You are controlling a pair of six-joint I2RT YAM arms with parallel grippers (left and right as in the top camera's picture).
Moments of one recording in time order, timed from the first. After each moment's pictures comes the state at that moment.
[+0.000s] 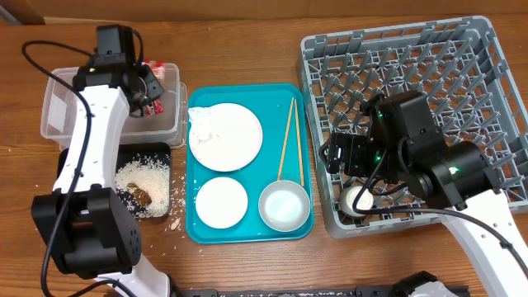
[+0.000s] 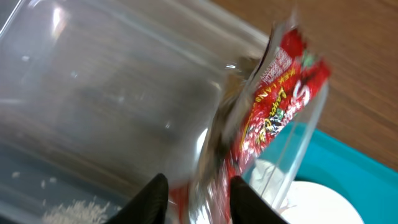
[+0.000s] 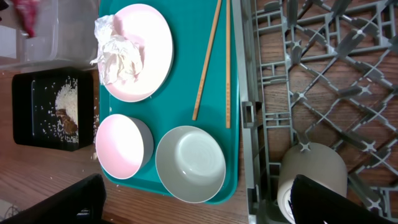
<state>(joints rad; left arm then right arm) 0.09 1.83 1.58 -0.83 -0.09 -0.42 0.39 1.22 1.31 -1.12 -0.22 0.49</state>
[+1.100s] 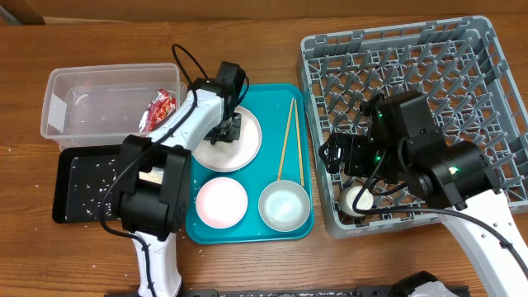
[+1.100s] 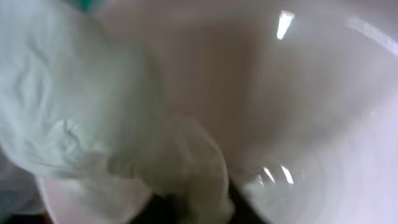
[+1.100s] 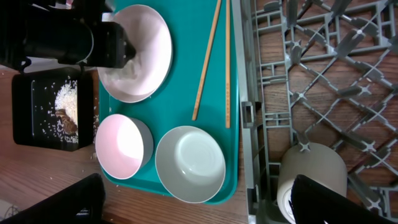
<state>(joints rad) -0.31 2.10 1.51 -0.91 -0.18 -0.23 0.39 1.22 1.31 -1.12 -0.22 0.49</state>
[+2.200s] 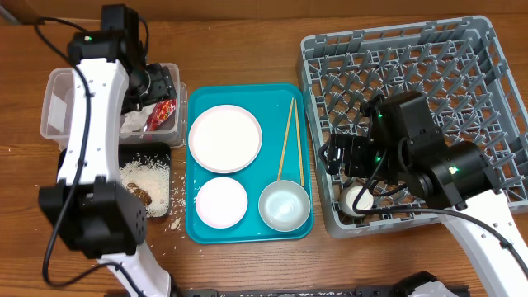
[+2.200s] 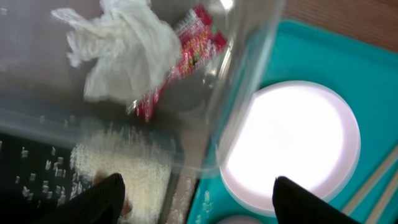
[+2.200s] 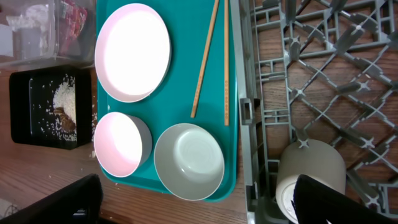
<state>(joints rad) 0.05 1.93 1.94 -1.37 0.00 -0.29 0.39 1.22 1.31 -1.13 -0.22 0.49</state>
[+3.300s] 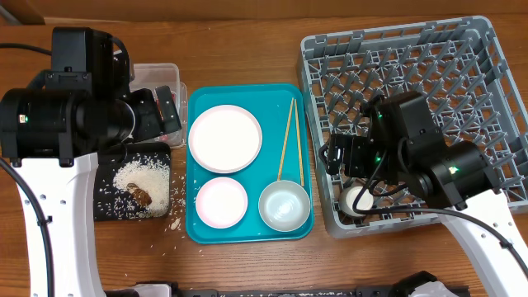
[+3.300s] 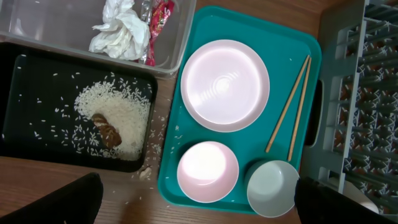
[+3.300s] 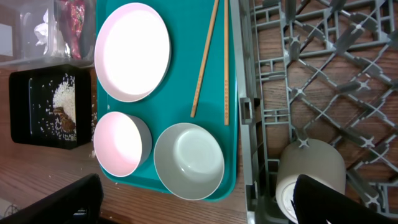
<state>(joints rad) -0.03 1.49 1.99 -1.62 0.06 -0.34 0.39 1.22 1.31 -1.13 -0.22 0.49</state>
